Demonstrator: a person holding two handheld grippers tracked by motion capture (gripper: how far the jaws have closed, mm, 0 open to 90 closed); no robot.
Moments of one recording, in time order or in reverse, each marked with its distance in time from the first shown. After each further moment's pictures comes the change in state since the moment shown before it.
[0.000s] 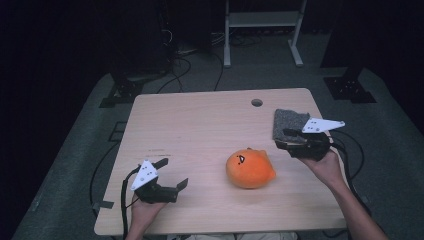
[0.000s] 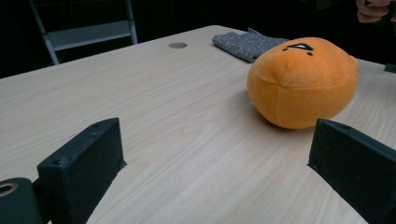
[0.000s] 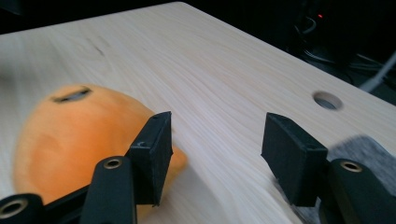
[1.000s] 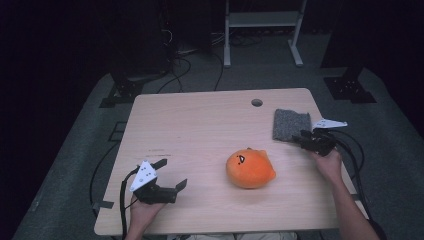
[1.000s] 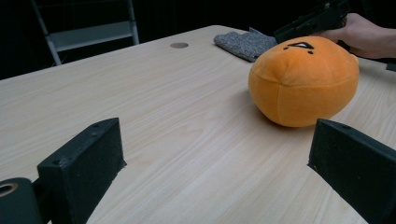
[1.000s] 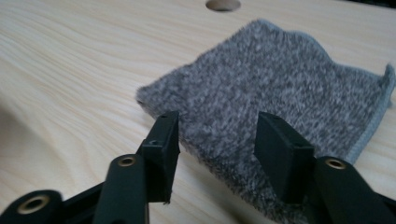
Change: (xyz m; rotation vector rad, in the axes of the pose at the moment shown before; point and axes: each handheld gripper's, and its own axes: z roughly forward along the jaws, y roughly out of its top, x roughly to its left) left arm 0.000 -0.001 -0.003 0.005 0.008 0.007; right arm -0.086 -0.082 0.033 0.114 -0.241 0.253
